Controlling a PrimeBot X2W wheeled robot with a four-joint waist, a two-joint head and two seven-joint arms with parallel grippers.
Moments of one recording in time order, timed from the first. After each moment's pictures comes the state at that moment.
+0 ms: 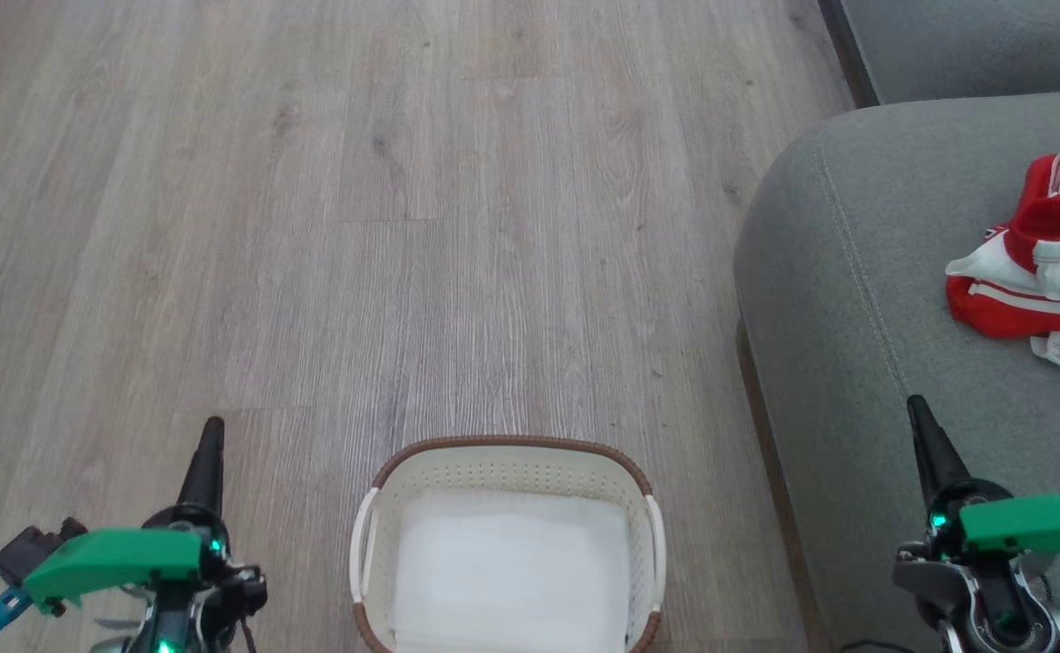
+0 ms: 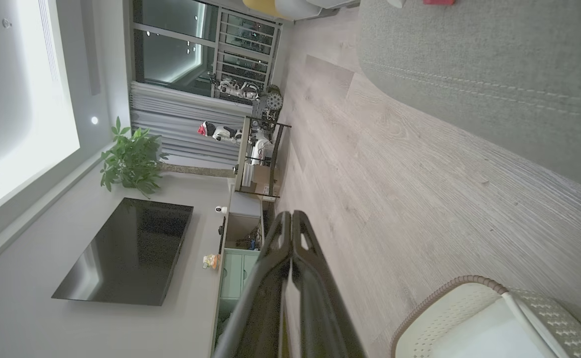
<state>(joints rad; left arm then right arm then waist) -0.04 0.05 0.02 0.27 -1.42 -0.10 0.04 -0.03 -0.09 -0.08 0.26 1.44 0.13 0.04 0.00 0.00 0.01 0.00</state>
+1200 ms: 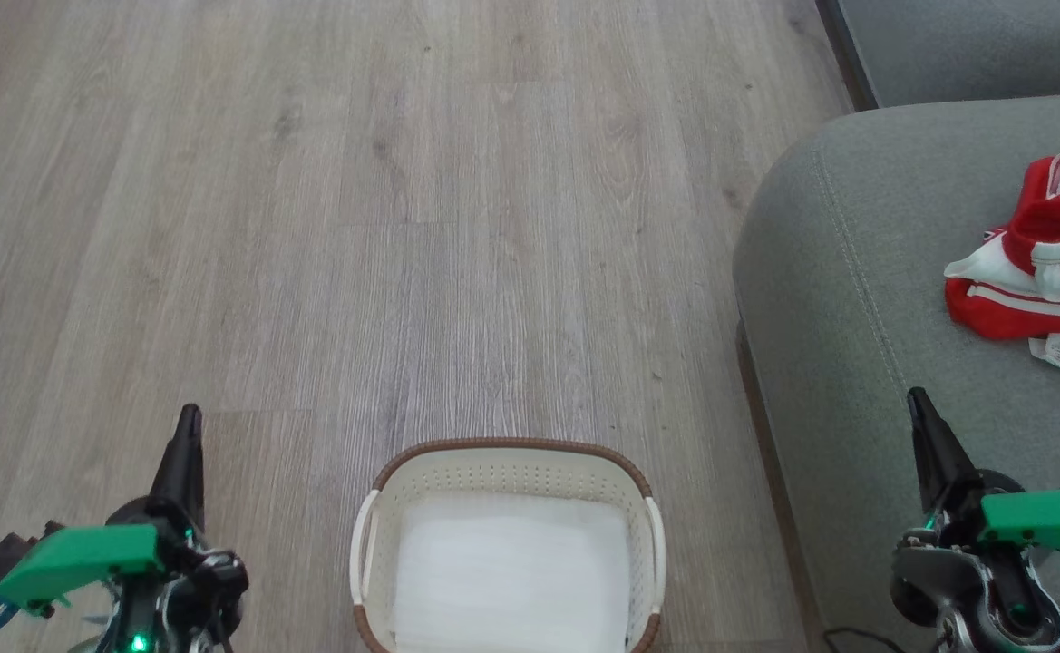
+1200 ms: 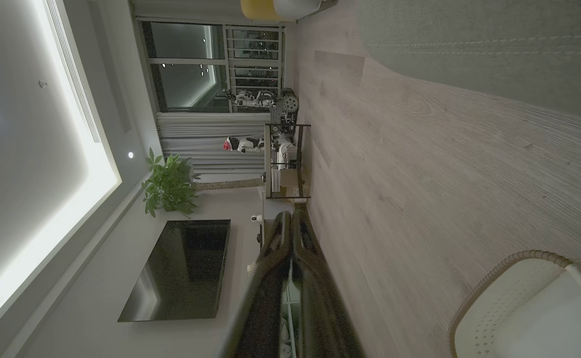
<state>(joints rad) -0.06 0.05 0.07 0.27 -1.62 -0.12 0.10 -0.06 -0.06 -0.12 0.28 1.62 0.13 0.10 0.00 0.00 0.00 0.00</state>
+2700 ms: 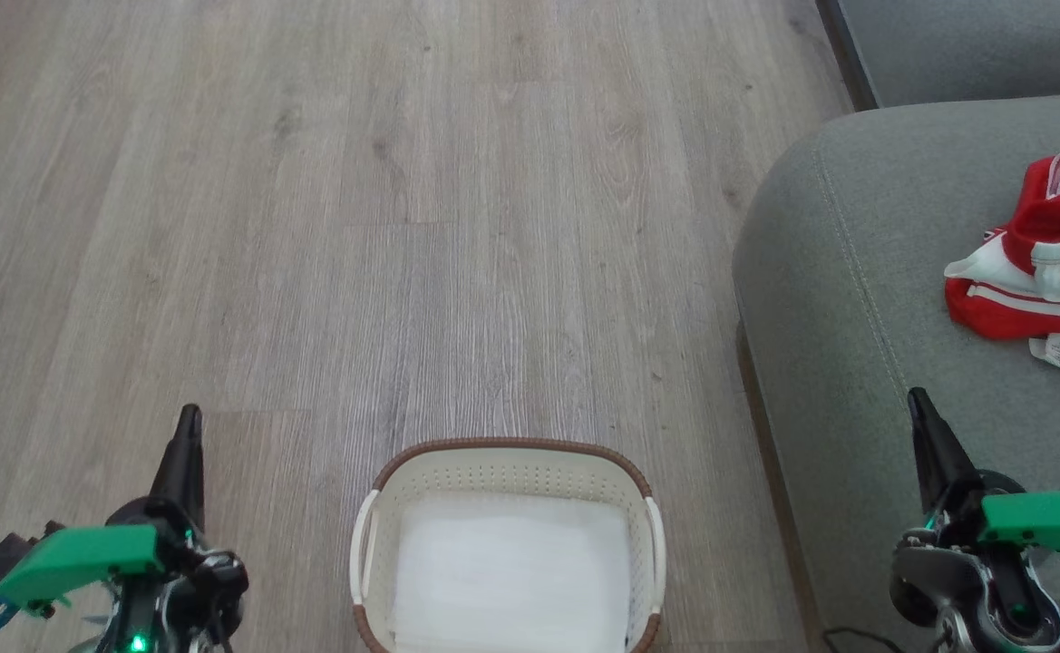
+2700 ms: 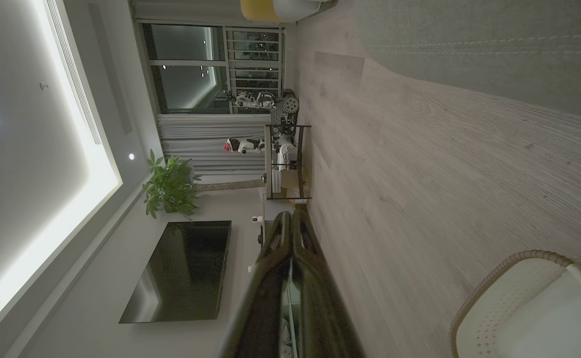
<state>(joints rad) -0.06 0.05 0.07 0.27 -1.62 -0.12 0.10 -0.06 -0.06 -0.12 0.28 1.62 0.13 0.10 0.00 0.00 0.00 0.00</state>
